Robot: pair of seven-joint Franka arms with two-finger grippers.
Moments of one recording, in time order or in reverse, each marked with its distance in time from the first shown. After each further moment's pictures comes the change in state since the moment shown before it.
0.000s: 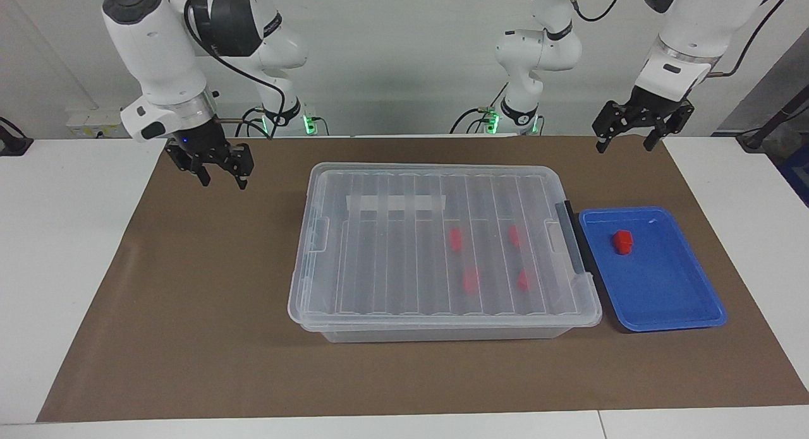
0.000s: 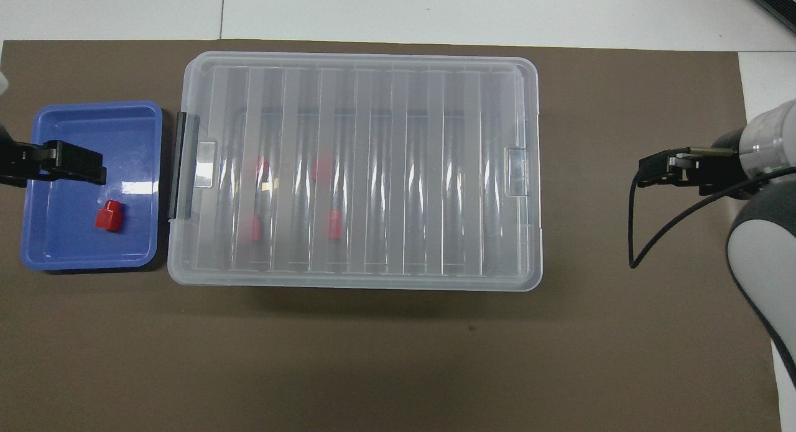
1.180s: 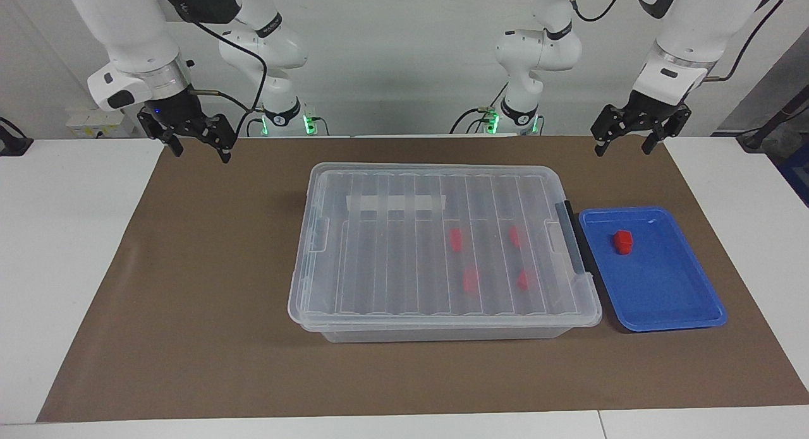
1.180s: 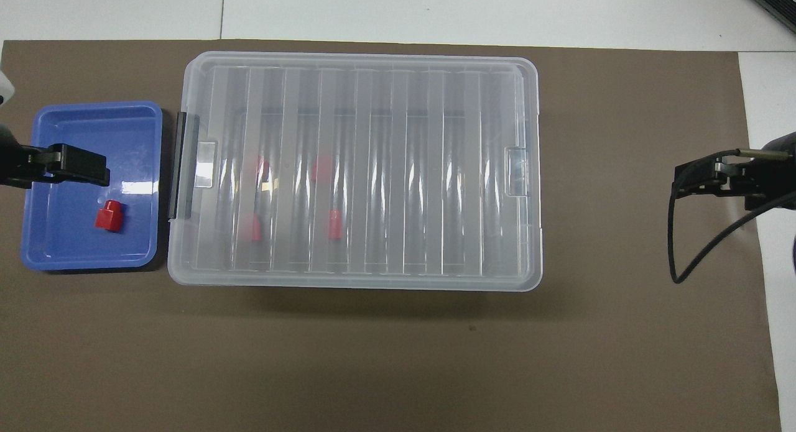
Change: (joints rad) left arm 0.003 -0.019 -0.001 -0.038 0.000 0.036 0.000; right arm 0.017 -0.012 -0.056 0.069 -0.012 -0.153 0.000
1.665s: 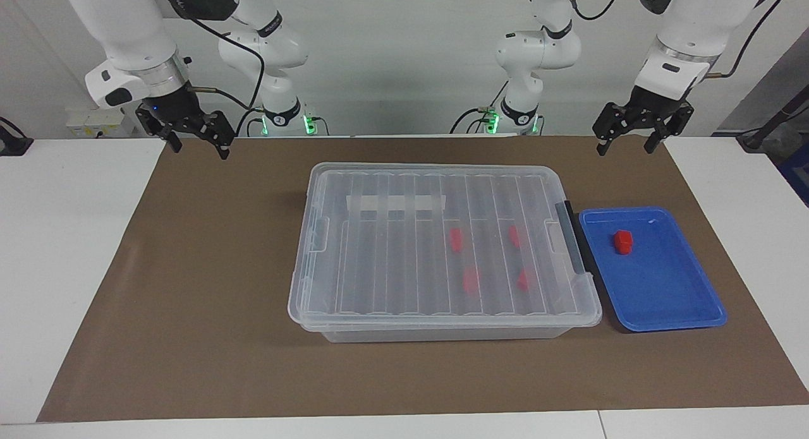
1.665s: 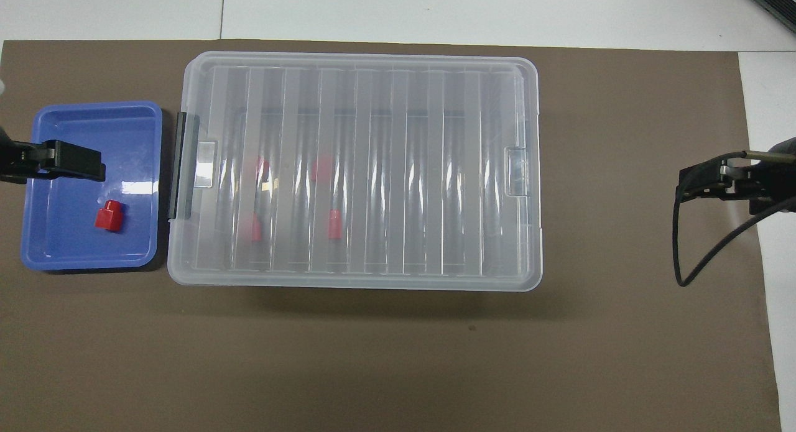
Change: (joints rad) left arm 0.157 -0.007 -0.165 -0.009 0.000 0.027 0.001; right arm 0.054 0.000 -0.050 0.004 0.000 -0.022 0.000
